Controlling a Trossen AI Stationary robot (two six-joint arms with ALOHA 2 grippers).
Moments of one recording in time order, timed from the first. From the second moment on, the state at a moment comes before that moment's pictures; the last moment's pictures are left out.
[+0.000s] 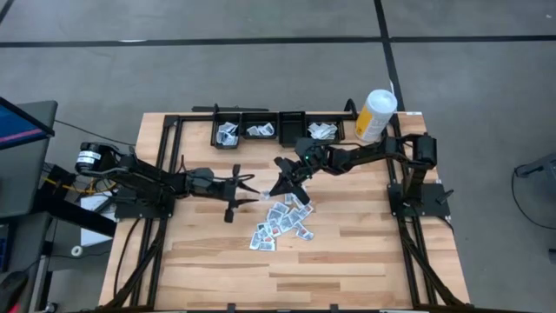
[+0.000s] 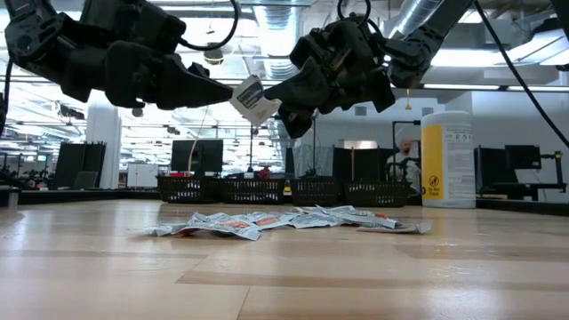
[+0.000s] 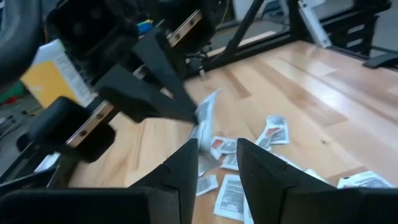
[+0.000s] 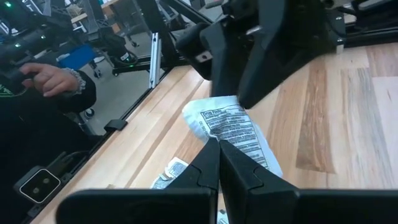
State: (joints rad) left arm -0.06 1.21 0.29 0.92 0.05 0.36; right arm -0.19 1.84 0.96 0.53 -0.73 0.09
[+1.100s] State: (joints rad) left arm -0.01 1.21 0.29 0.94 0.05 0.25; right arm -0.18 1.84 0.96 0.54 -0.68 0.07
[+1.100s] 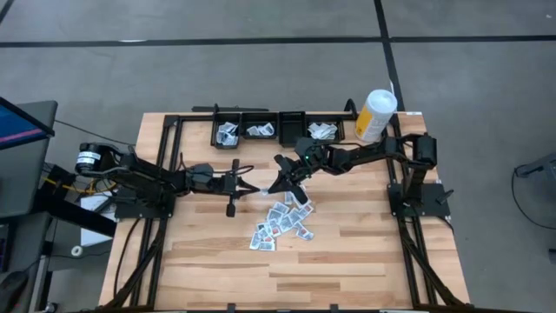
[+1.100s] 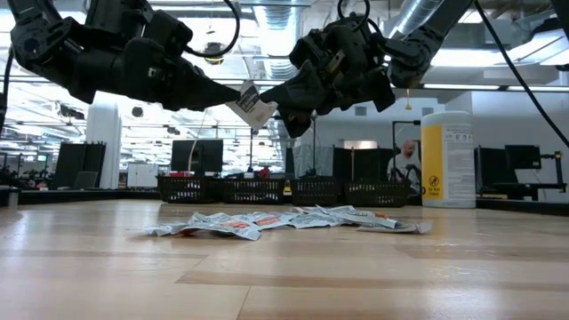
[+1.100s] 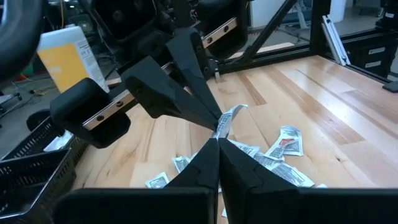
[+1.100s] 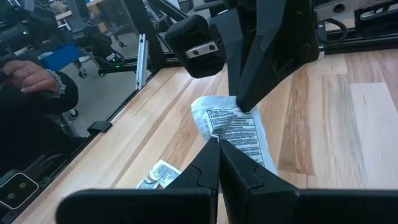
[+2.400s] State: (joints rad) left arm 0.05 1.21 0.29 0.90 -0.20 0.26; right arm -0.13 1.84 0.96 0.40 -0.36 -0.03
